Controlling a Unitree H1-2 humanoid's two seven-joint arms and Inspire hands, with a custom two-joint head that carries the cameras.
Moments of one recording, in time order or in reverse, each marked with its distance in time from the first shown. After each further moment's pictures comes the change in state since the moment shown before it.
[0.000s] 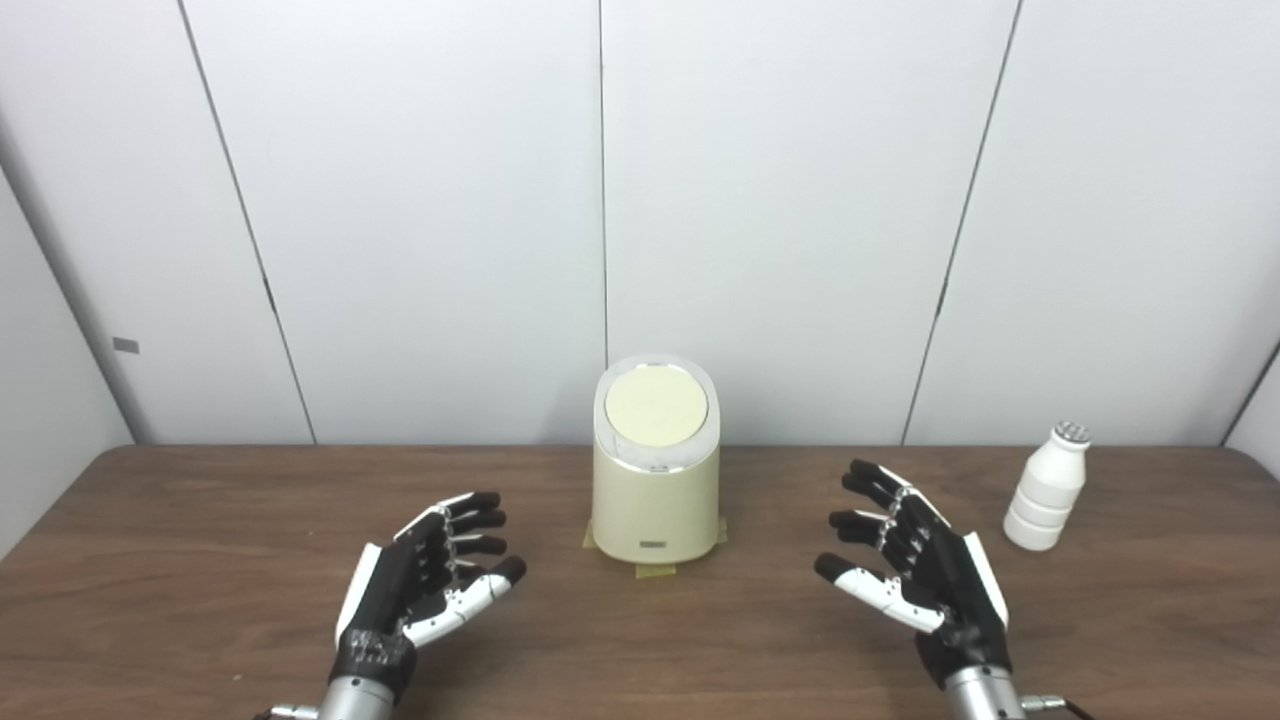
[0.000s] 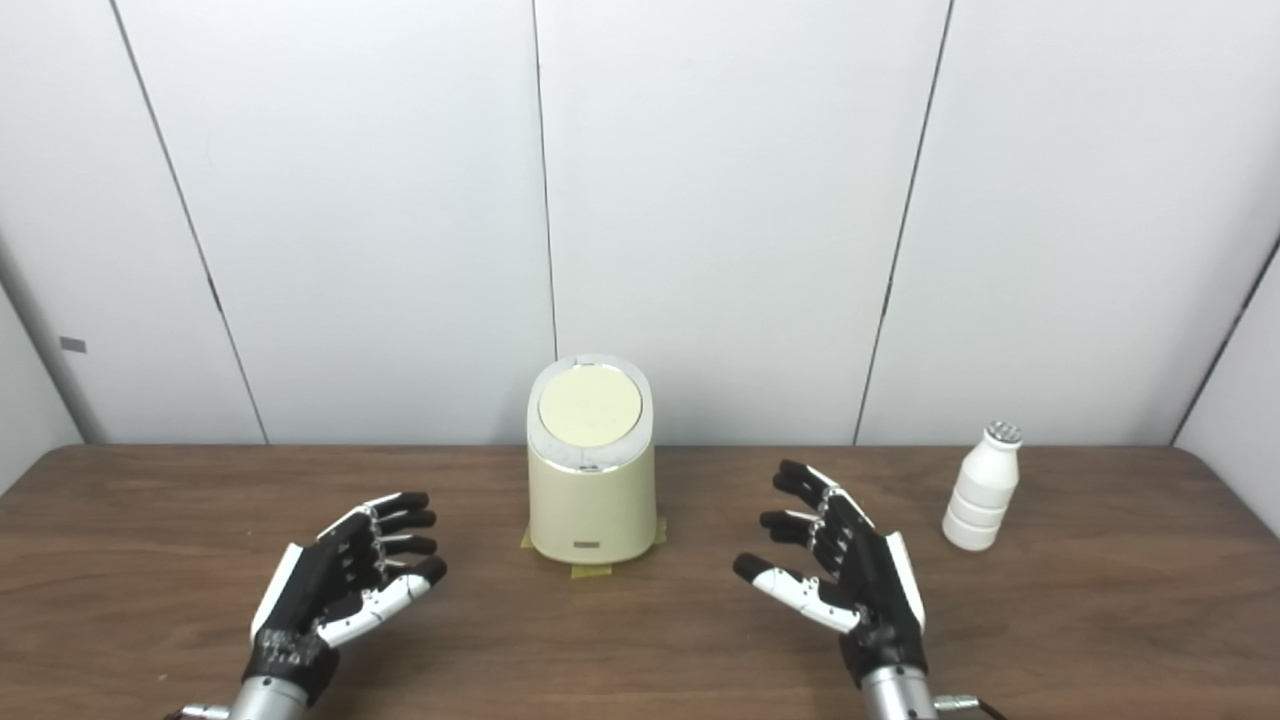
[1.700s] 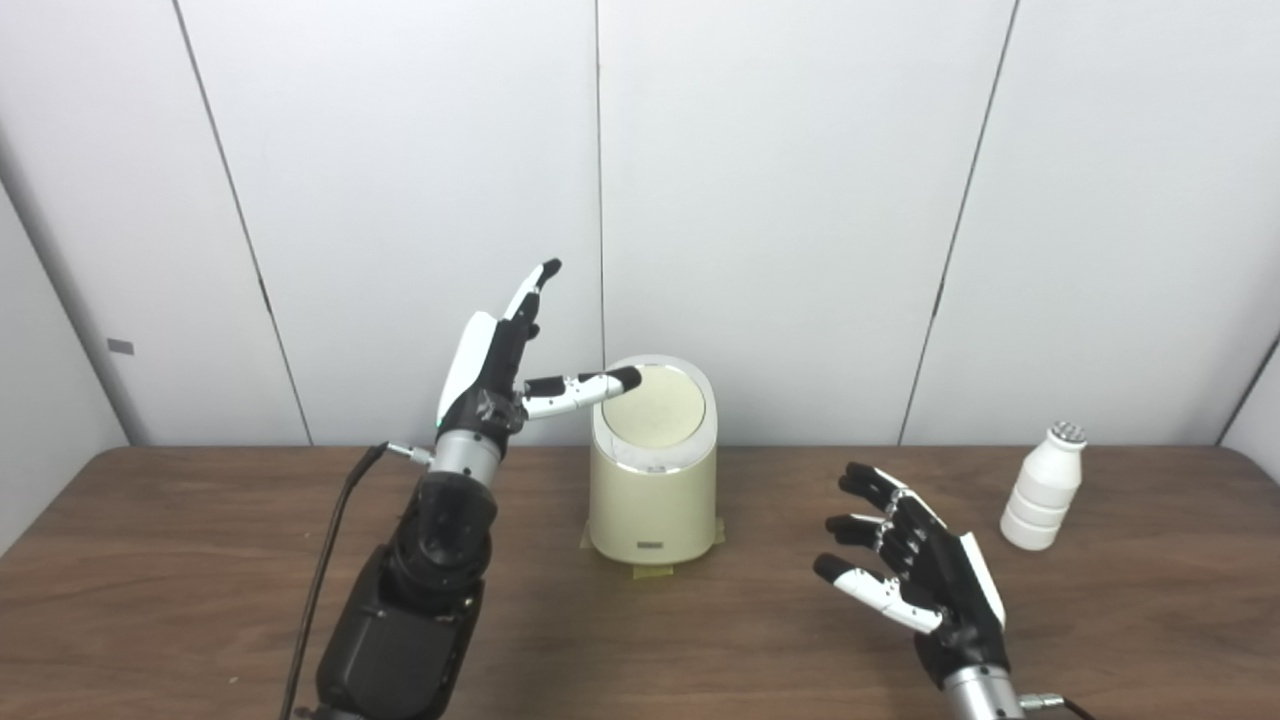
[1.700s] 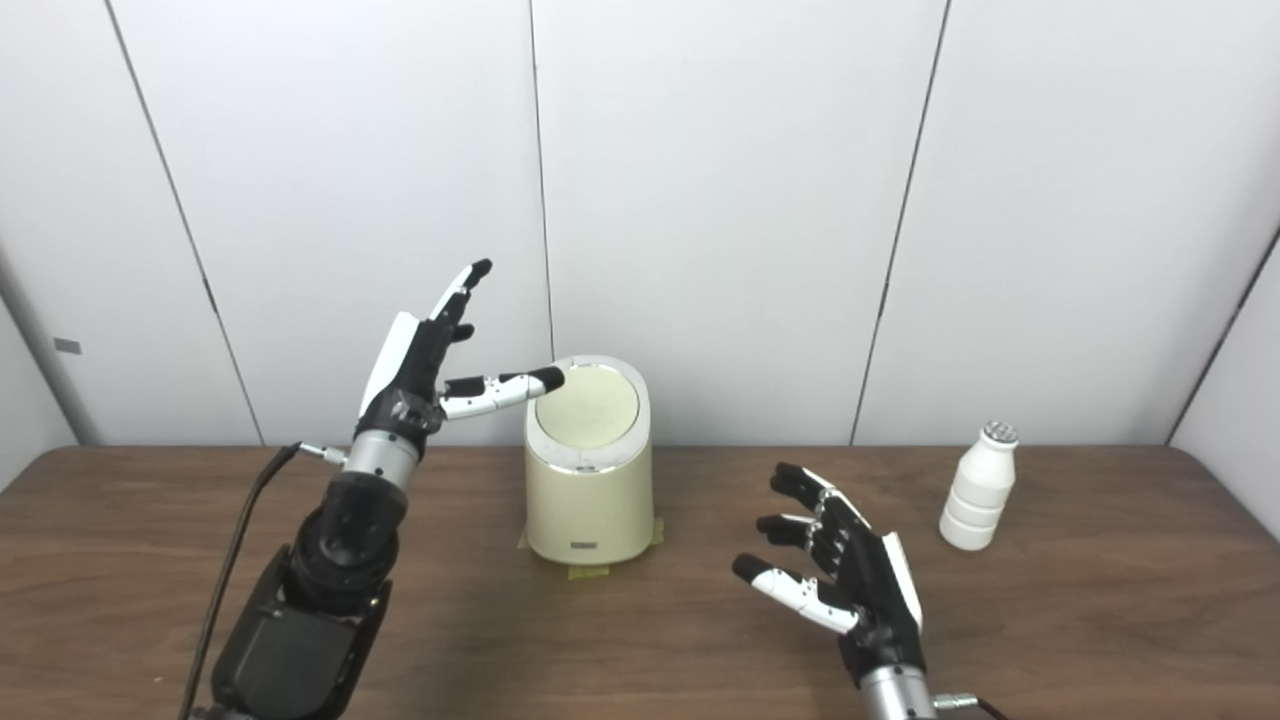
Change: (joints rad) left arm -0.502 -0.013 -0.178 0.181 0.380 0.198 0.164; right arm -0.003 -0.011 0.005 0.015 -0.005 -0.012 0.005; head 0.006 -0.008
